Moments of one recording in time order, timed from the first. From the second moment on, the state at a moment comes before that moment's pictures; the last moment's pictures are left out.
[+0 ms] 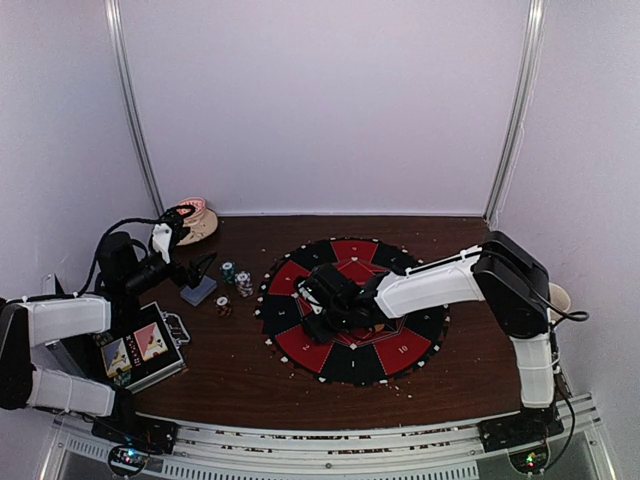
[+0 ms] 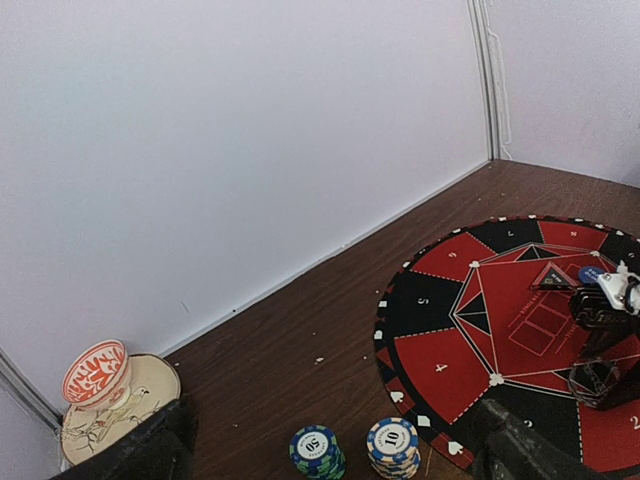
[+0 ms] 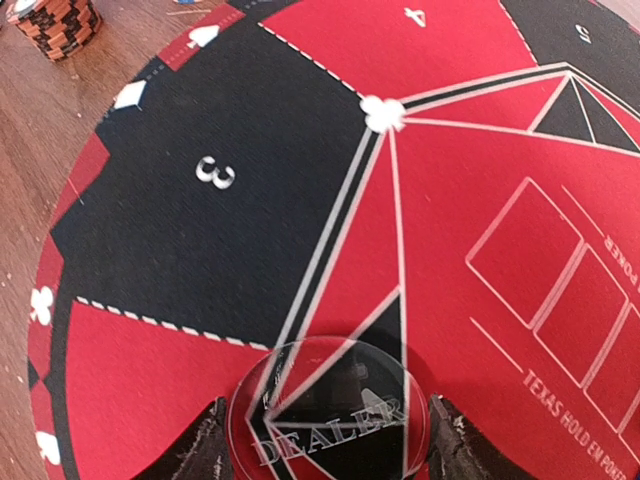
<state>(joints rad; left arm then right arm) -0.15 1.19 0.45 0.66 0.49 0.26 1.01 2.11 1.38 -0.19 0.17 0.23</state>
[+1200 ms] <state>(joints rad) -0.16 1.19 0.45 0.67 0.49 0.26 1.00 1.80 1.23 -0.24 0.22 0.24</state>
